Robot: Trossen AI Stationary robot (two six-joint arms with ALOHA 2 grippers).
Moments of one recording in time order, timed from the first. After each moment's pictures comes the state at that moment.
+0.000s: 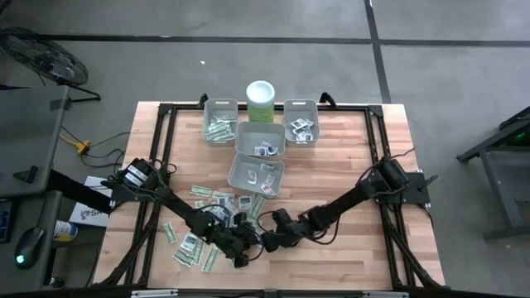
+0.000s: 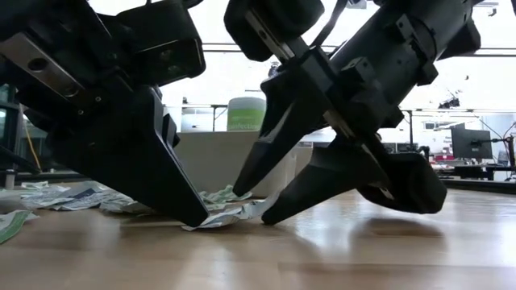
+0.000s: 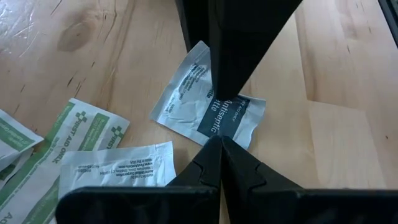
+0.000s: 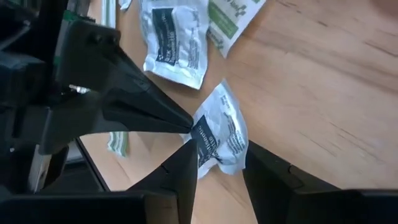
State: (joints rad) left arm -0.60 1.98 0.94 0.22 -0.35 -0.64; right arm 0.45 2.07 1.15 0.12 0.15 1.56
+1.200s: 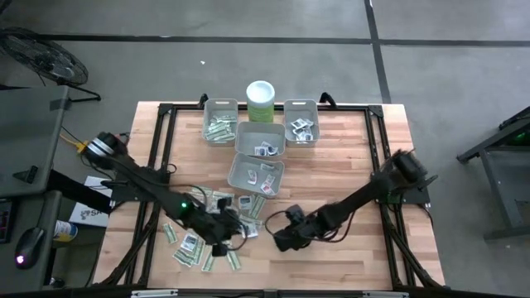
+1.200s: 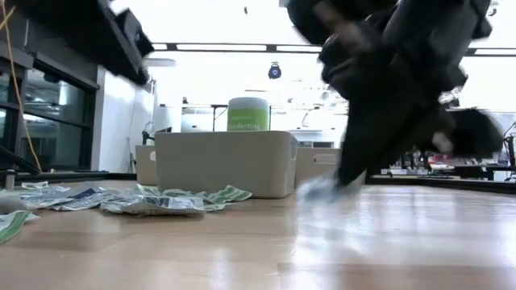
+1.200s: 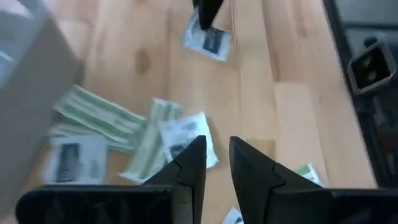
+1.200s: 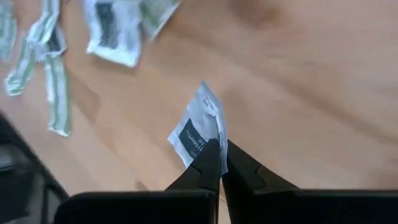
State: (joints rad) left arm -0.60 1.51 0.93 -0.24 -0.33 -0.50; right arm 0.49 1.89 1.15 -0.29 0.20 1.56
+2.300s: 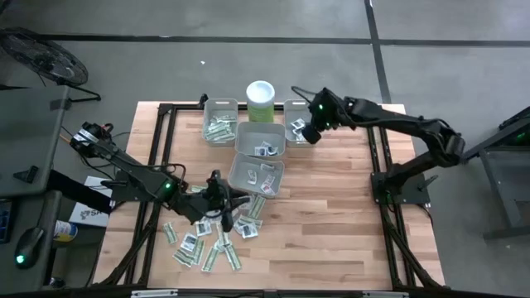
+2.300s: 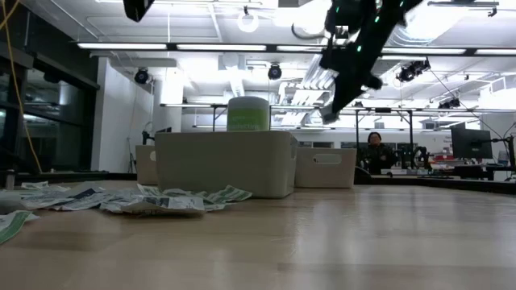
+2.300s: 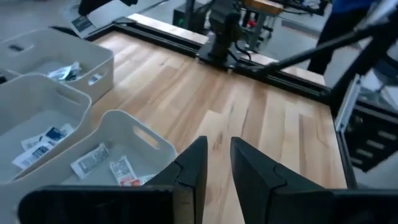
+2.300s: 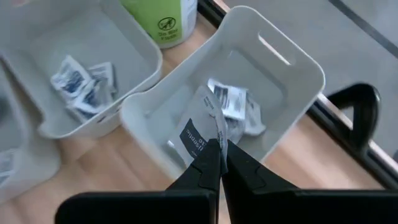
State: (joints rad) left arm -0.54 1.29 0.94 -0.09 -0.73 -0.57; right arm -0.51 1.43 1.15 -0.69 0.17 0.19
